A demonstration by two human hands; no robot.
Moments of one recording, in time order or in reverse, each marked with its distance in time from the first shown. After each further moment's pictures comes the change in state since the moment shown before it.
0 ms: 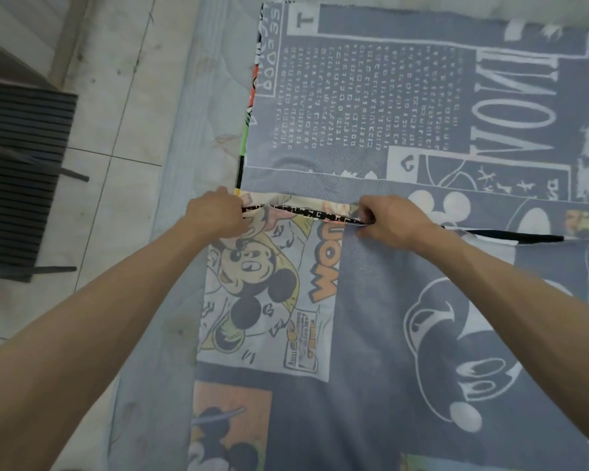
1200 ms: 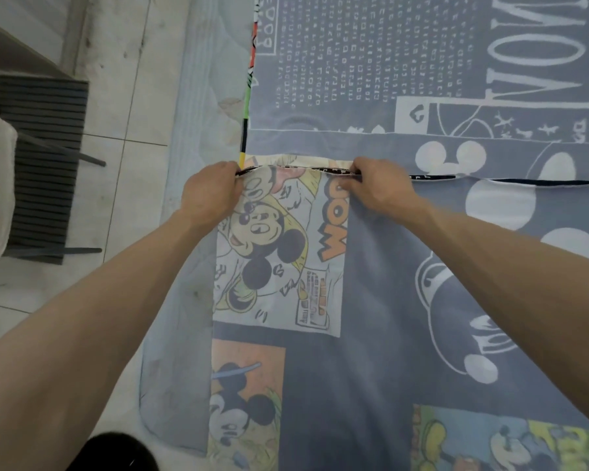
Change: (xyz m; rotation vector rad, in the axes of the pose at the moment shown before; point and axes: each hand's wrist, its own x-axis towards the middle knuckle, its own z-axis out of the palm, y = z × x) left_hand -0.009 -0.025 0.055 -0.145 0.502 0.114; right_hand 0.012 -0.014 0.054 0.070 0.268 0.010
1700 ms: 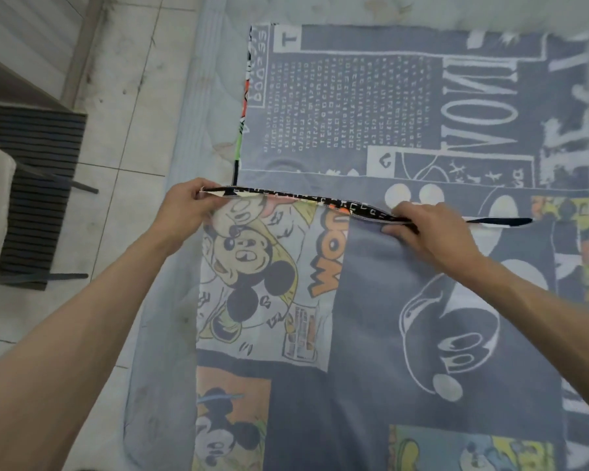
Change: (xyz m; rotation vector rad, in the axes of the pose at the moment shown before) left_hand -0.016 0.002 -0.073 -1.088 -0.060 -0.295; right_hand -0.091 0.064 -0.092 -0.131 0.191 -0.188
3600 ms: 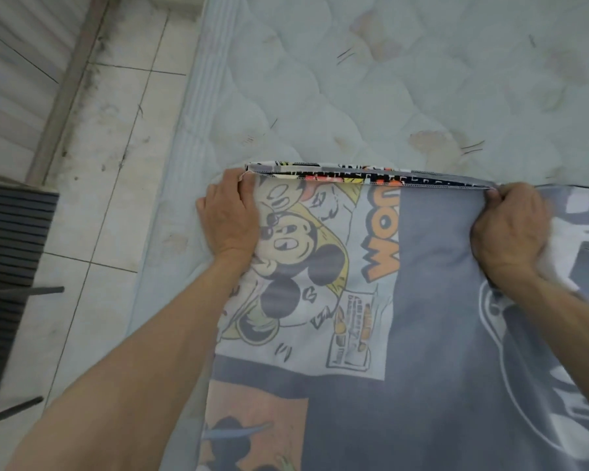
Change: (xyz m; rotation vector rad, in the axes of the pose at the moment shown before) left_hand 0.400 0.100 0.097 0.528 0.656 0.329; right_hand 0.391 0.186 0.049 -0.014 0.520 0.669
